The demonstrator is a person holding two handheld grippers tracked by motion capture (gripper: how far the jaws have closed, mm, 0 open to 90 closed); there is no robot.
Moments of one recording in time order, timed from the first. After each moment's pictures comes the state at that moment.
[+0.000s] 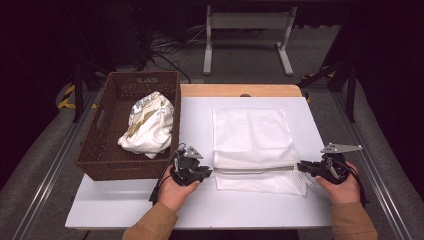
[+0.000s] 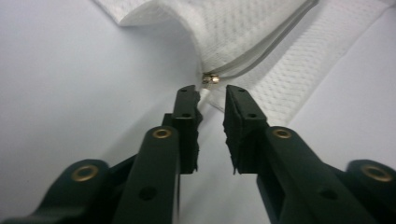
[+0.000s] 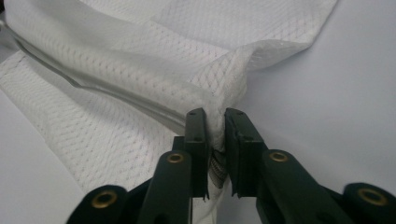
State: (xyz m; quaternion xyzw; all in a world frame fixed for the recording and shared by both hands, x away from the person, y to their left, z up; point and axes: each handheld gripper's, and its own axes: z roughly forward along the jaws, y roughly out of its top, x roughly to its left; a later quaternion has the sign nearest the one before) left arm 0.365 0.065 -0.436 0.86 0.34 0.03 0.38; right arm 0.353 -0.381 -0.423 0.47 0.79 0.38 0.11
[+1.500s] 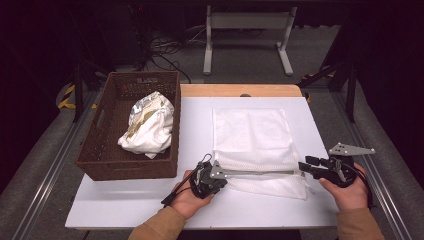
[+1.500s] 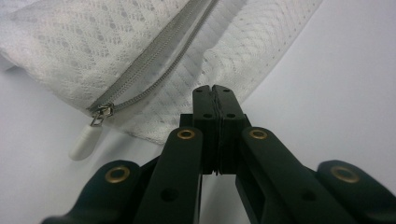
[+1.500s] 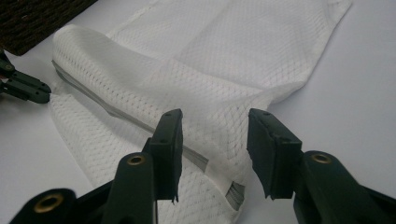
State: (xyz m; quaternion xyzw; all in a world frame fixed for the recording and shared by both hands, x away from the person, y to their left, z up) left arm 0.347 0.013 -0.453 0.92 0.20 0.07 0.34; right arm 0.333 -0.377 -0.398 0.45 0.78 0.42 0.15
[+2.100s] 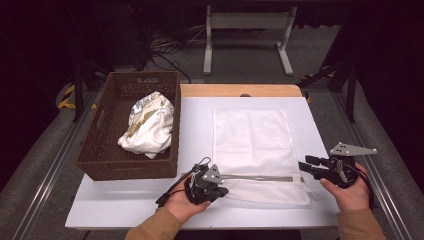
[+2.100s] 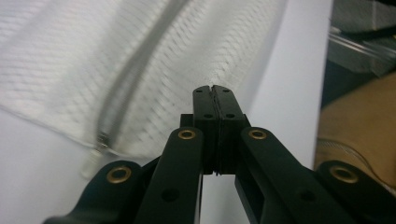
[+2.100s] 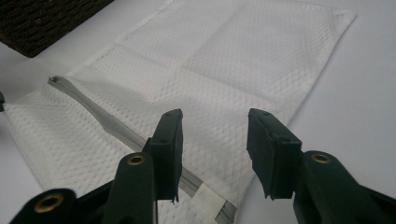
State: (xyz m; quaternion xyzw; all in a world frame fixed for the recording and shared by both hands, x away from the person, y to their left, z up) left arm 0.322 0.026 -0.423 0.93 0.15 -0.01 0.35; right arm 0.329 -0.374 -0.391 0.44 0.78 0.42 0.15
